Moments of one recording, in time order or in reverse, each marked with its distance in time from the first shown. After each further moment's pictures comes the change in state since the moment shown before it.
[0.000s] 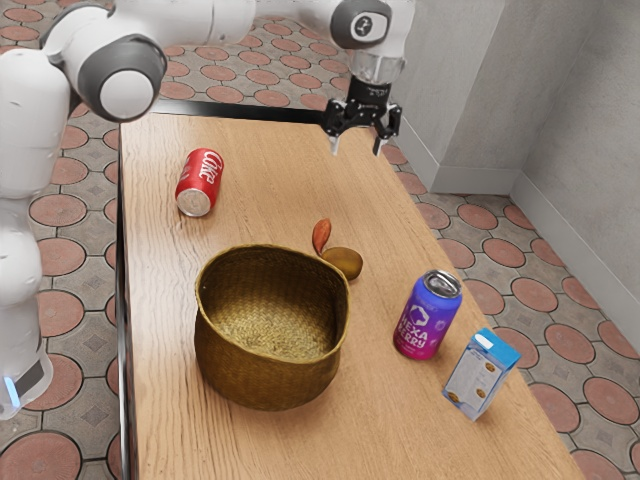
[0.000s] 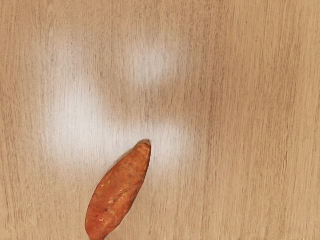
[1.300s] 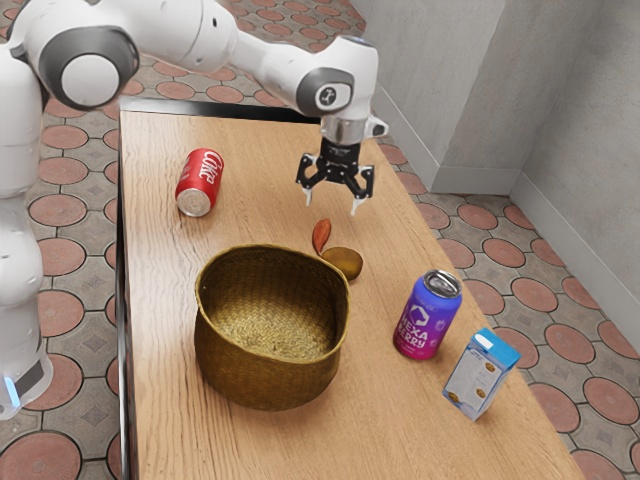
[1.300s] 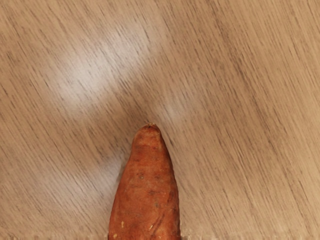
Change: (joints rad) arm 0.021 -0.135 -0.040 -0.486 -0.050 0.389 0.553
